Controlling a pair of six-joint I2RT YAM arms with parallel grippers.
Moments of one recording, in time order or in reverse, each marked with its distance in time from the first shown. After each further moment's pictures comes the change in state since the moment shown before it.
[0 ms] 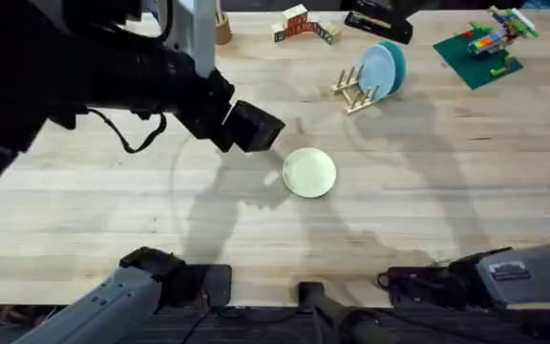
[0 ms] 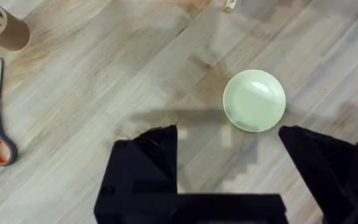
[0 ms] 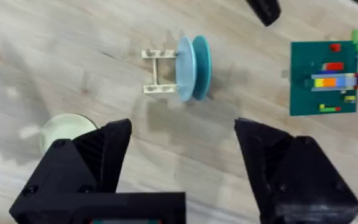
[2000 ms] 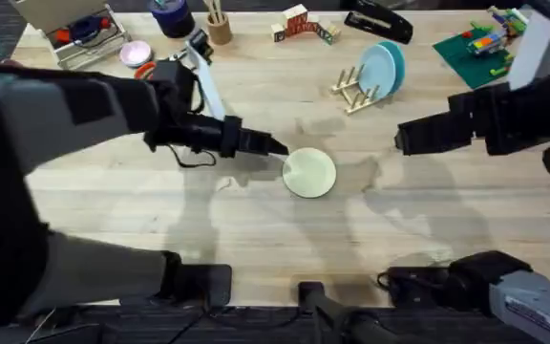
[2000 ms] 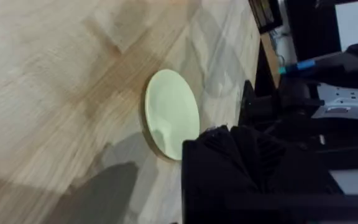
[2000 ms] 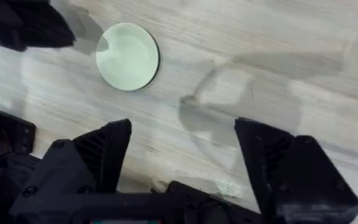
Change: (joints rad) left arm 0.256 0.536 -0.399 0.393 0.916 0.020; right arm -0.001 -0.602 -0.746 0.048 -0.225 0.200
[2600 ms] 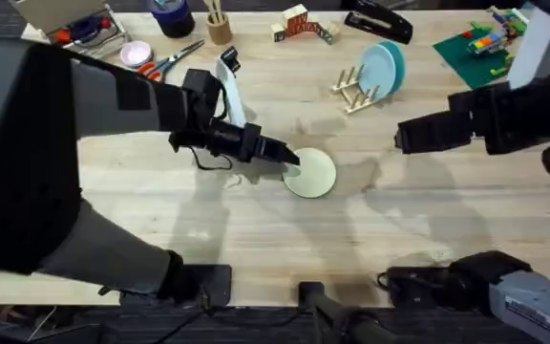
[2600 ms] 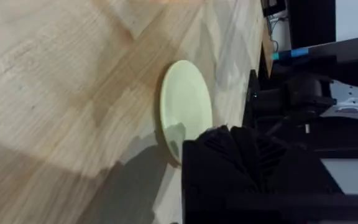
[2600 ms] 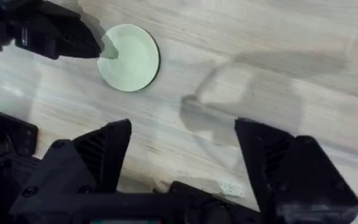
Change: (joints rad) left arm -0.102 0.136 0.000 0.137 -0.024 -0.117; right arm 0.000 0.001 0.000 0.000 0.000 0.015
